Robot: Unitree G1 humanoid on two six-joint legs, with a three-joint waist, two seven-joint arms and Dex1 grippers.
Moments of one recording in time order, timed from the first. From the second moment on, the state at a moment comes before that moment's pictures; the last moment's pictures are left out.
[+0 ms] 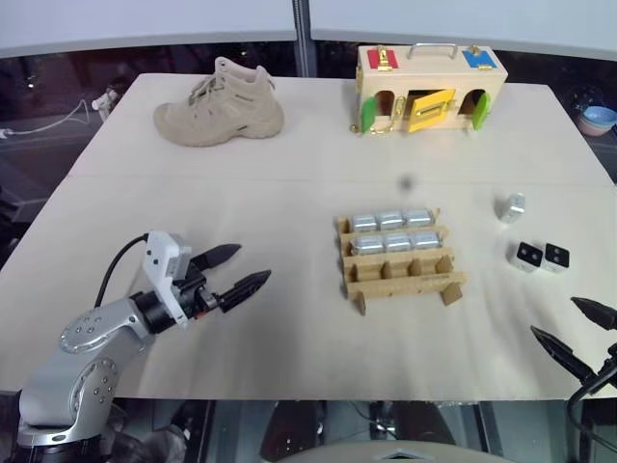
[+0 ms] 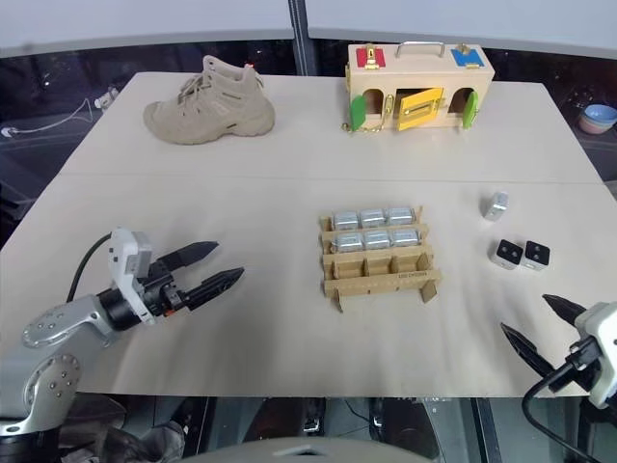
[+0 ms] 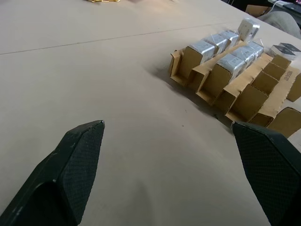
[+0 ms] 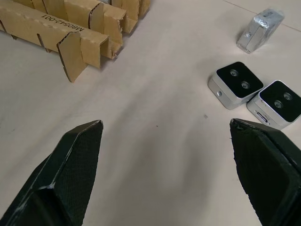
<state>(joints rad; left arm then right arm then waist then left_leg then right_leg) 0.14 0.69 0.35 -0.41 -0.69 0.53 -0.81 0.64 -0.56 -0.68 -0.57 0.47 0.30 0.87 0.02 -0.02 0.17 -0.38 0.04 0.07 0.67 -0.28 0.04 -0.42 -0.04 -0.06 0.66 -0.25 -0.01</state>
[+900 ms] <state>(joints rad) -0.12 0.76 0.26 -0.48 -0.82 0.54 -1.00 0.00 -0.36 -0.54 -0.65 0.56 1.19 0.08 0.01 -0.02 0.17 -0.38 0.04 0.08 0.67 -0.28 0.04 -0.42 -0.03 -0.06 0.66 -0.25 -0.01</state>
